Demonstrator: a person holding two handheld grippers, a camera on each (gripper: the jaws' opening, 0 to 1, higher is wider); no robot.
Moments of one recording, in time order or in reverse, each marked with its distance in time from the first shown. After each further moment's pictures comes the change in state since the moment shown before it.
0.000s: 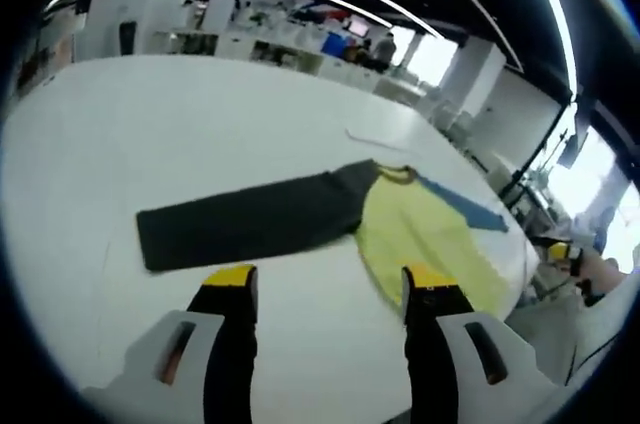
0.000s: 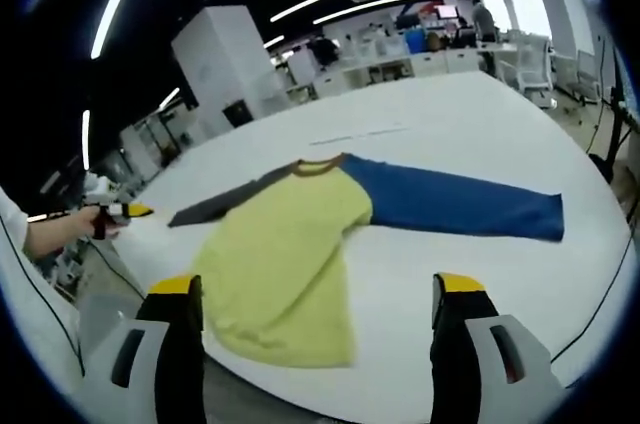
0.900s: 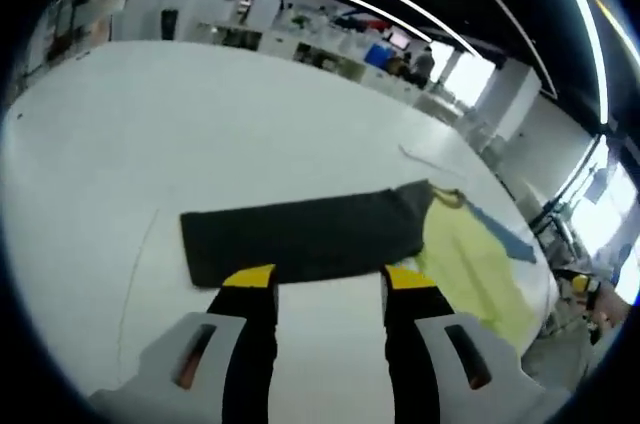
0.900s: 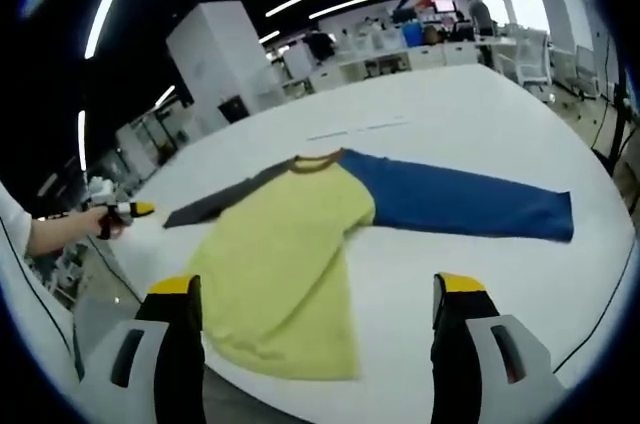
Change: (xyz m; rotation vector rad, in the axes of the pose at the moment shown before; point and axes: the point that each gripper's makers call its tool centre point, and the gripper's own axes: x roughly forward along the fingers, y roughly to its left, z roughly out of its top) left arm 0.024 0.100 0.007 -0.128 -0.039 0.126; right arm 0.021 -0.001 0.002 0.016 0.022 -0.011
